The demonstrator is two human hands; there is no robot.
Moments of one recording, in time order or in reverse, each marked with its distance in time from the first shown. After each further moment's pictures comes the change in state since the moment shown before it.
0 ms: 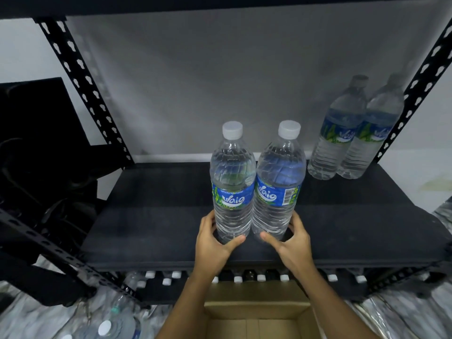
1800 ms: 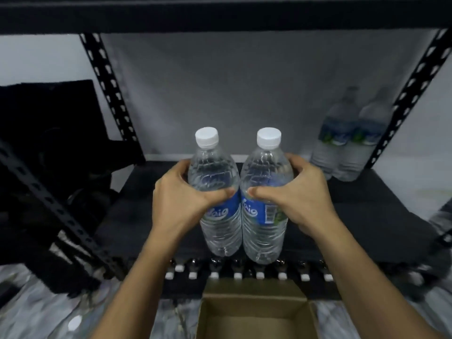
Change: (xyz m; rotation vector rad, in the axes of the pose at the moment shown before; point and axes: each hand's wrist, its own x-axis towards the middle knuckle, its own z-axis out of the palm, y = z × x) left_hand -0.027 0.185 -0.097 0.228 0.172 0.121; right_hand -0.041 -0.221 -0.023 -0.092 -0.088 -0.144
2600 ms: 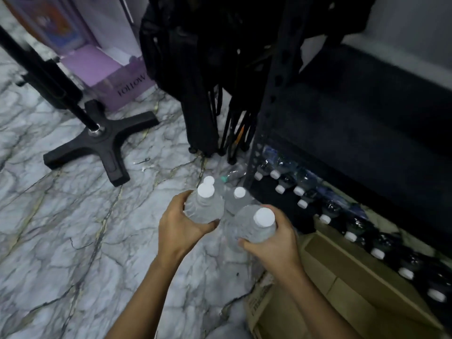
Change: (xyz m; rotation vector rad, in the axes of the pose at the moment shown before) left_hand -0.209 -0.344 -0.171 0.261 0.339 -0.656; right_hand -0.212 0.175 0.329 -0.150 -0.687 0.118
